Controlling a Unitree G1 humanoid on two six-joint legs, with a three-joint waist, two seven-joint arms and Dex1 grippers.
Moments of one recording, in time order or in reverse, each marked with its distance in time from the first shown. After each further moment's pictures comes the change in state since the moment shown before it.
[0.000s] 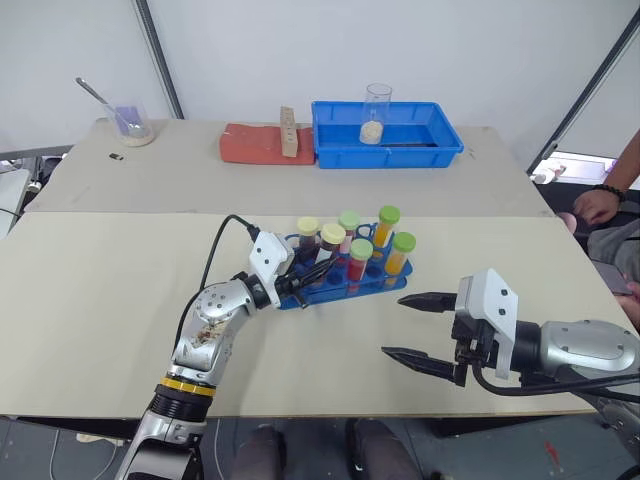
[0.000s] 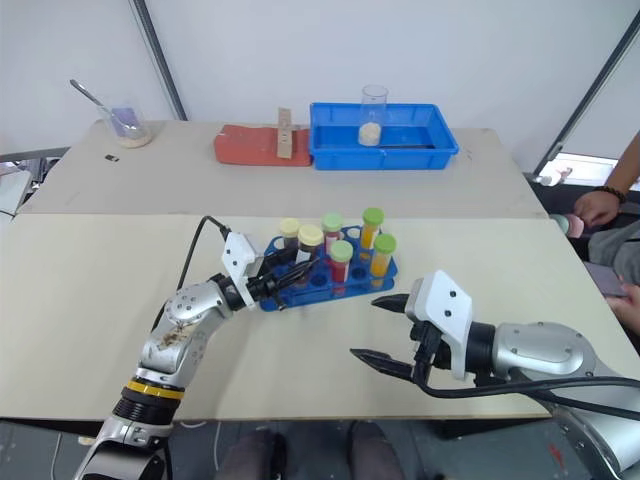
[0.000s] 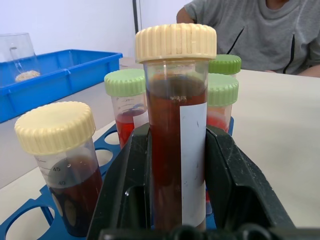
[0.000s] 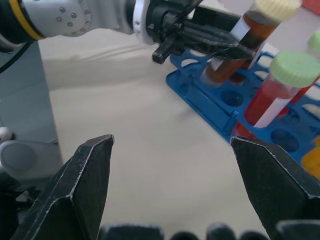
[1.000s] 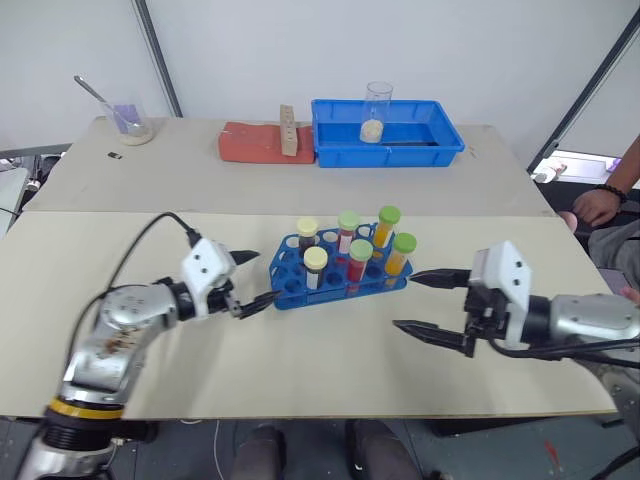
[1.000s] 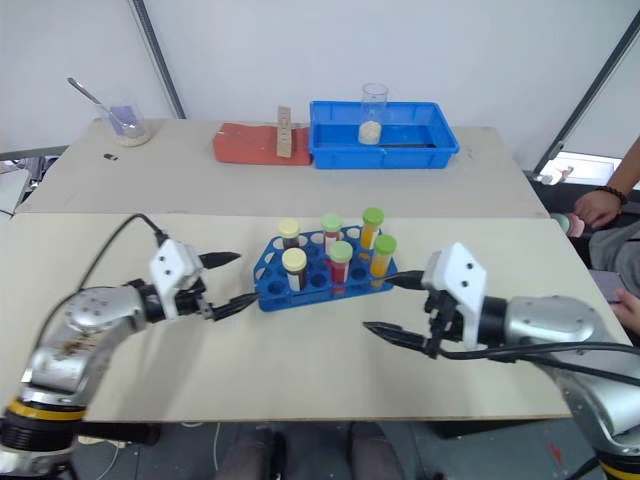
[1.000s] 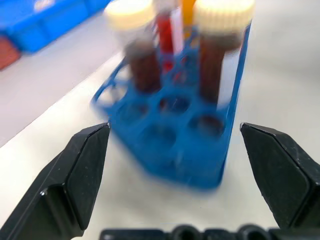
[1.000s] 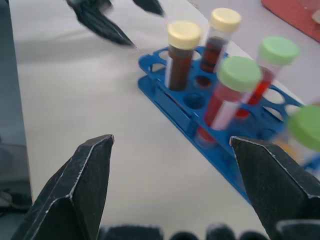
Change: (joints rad) left arm 0.185 0.528 0.216 -0.276 -0.083 0.281 -0.162; right arm -0.061 -0.060 -0.073 0.234 -0.053 -0.101 0.196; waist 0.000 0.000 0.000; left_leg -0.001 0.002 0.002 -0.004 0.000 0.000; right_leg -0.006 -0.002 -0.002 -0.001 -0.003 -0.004
